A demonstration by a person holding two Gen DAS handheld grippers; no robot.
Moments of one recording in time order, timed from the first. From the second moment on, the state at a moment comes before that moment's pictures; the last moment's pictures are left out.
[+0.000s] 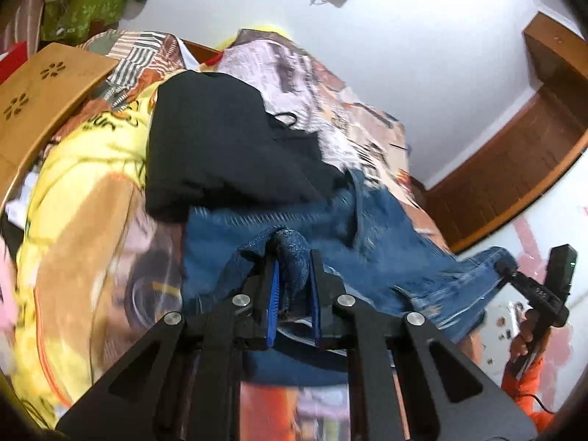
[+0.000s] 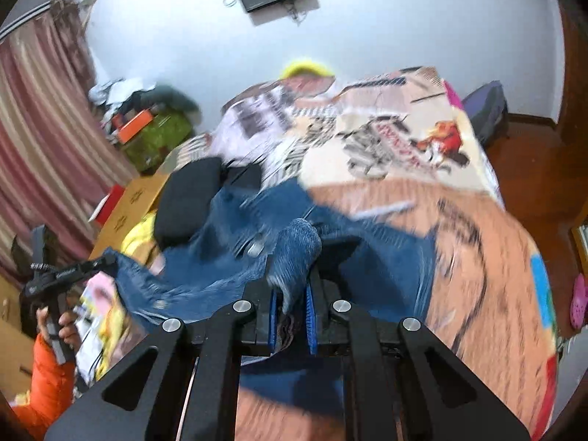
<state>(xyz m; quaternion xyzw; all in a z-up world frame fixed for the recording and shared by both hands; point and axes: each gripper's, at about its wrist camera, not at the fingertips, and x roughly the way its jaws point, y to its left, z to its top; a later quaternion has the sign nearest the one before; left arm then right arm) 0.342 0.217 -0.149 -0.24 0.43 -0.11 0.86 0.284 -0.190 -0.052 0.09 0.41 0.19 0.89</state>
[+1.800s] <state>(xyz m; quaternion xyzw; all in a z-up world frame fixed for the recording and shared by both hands) 0.406 0.182 -0.195 -0.03 0.44 0.06 0.90 0.377 -0.124 -0.085 0.01 0.49 0.14 0.86</state>
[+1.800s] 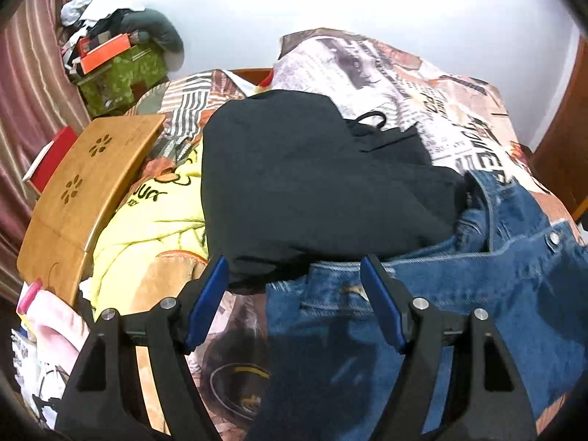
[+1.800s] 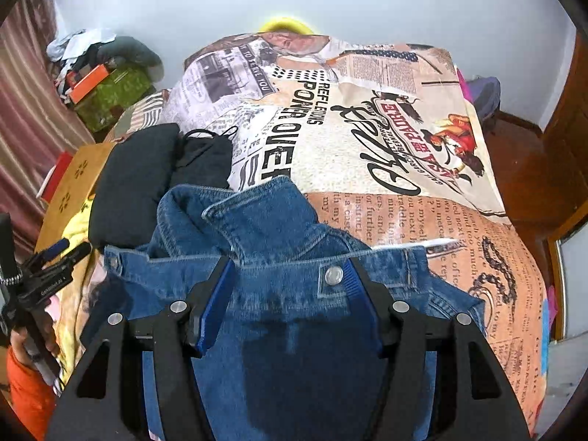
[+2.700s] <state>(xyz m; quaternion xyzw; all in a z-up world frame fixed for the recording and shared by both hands) 0.271 0.198 -0.246 -0.16 0.49 0.09 0.85 0.273 -0.086 -0.145 -0.15 0.49 0.16 0.84</state>
